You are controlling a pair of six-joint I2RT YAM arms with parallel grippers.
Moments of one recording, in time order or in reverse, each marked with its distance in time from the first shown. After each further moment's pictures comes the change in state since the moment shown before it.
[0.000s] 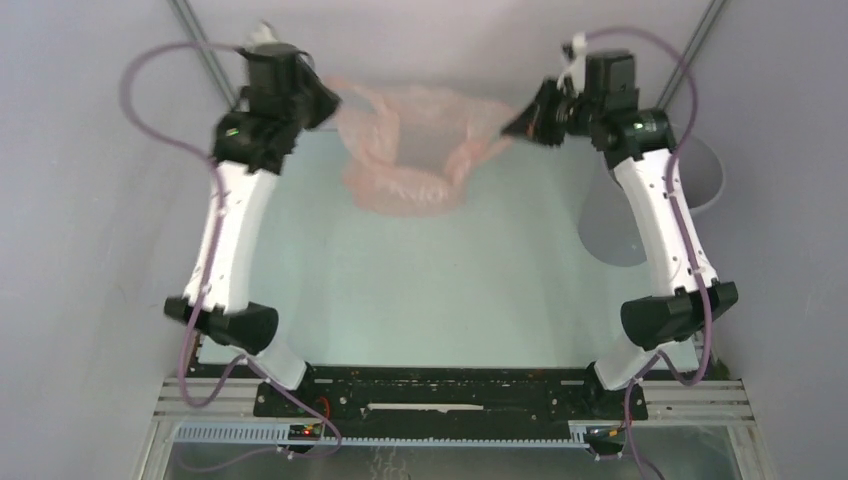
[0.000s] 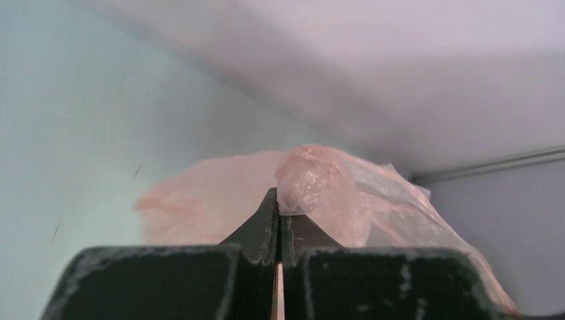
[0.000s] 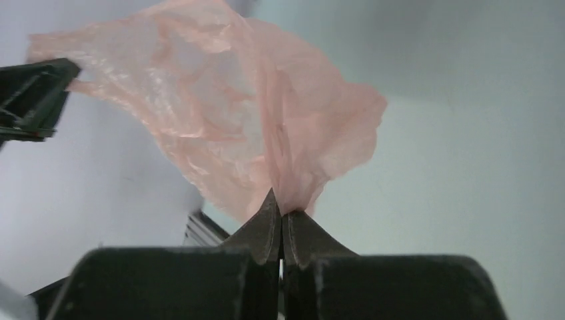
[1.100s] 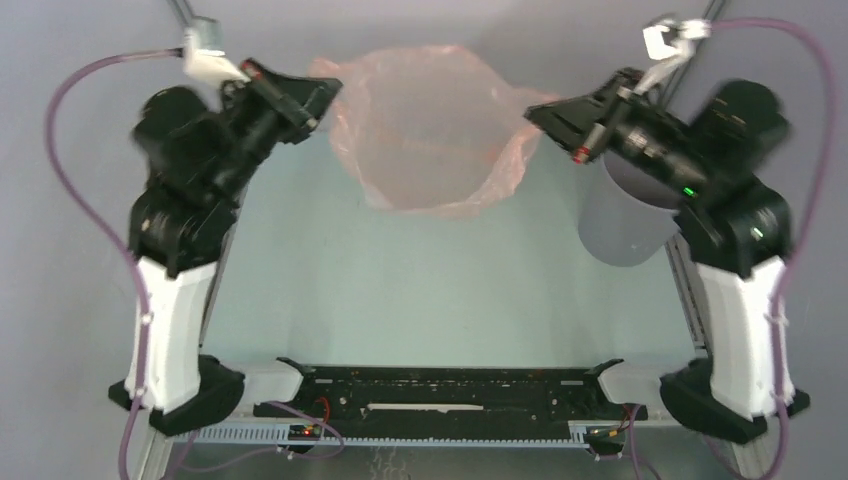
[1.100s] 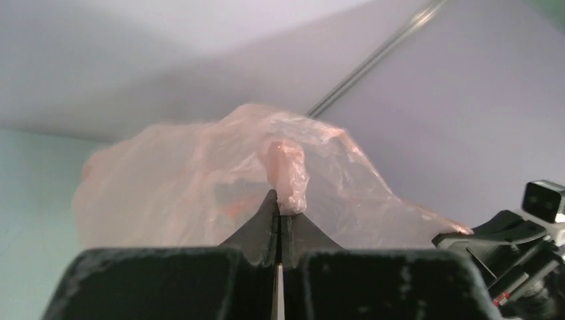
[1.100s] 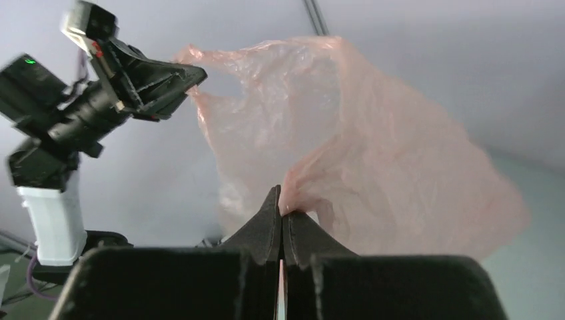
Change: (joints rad) left arm -0.151 -0.343 0.059 0.112 0.184 -0.004; right arm 0.202 -0.311 0.200 0.198 0.063 -0.100
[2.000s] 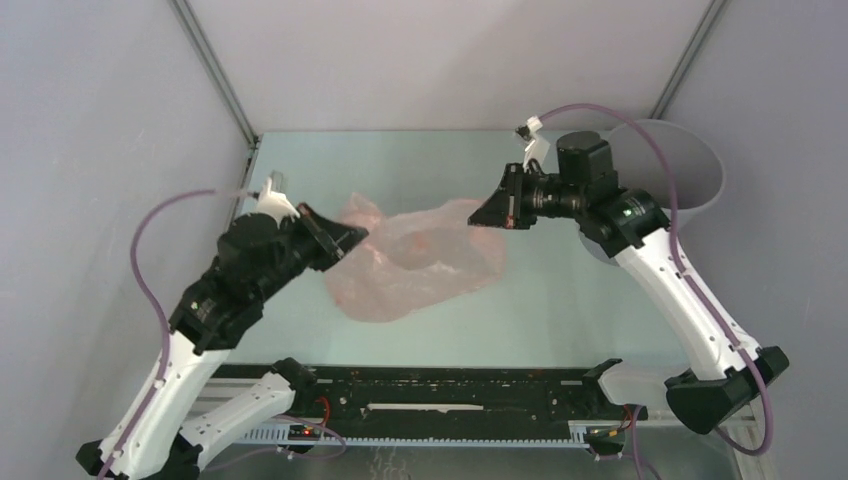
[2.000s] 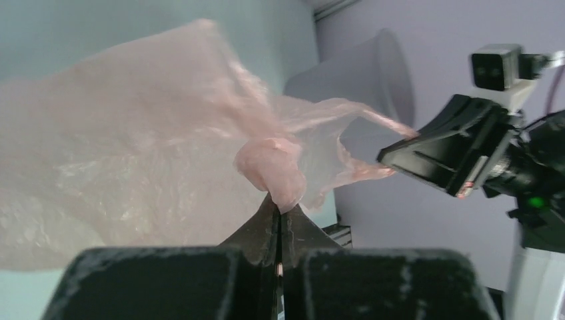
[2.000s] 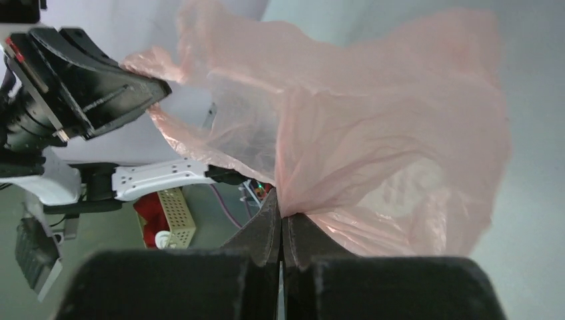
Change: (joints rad) left arm -0.145 -0.563 -0.996 0.064 -0.028 -0.252; right arm 0.093 -0.049 -0.660 0.011 -0.157 0.100
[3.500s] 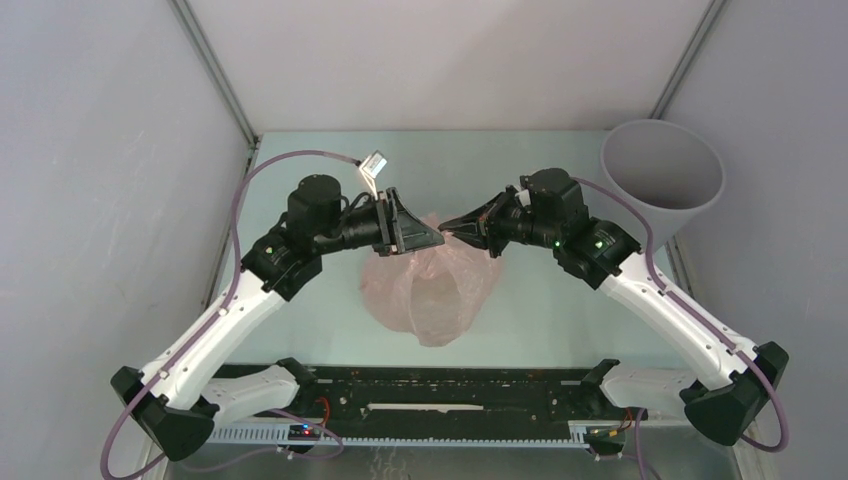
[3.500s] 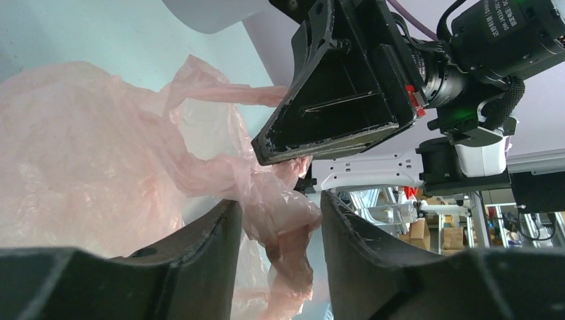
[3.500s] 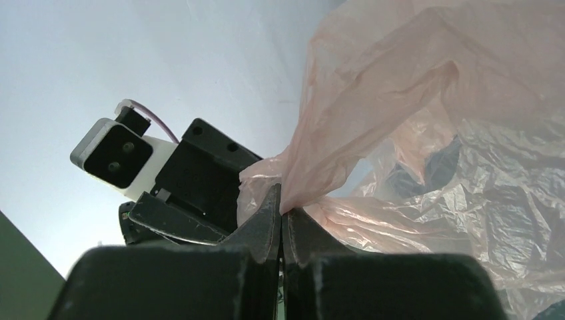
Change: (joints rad) left arm -0.050 0.327 0.075 0.334 0.566 0.162; right arm 0.173 -0.085 -0.223 0.261 0.228 1.053
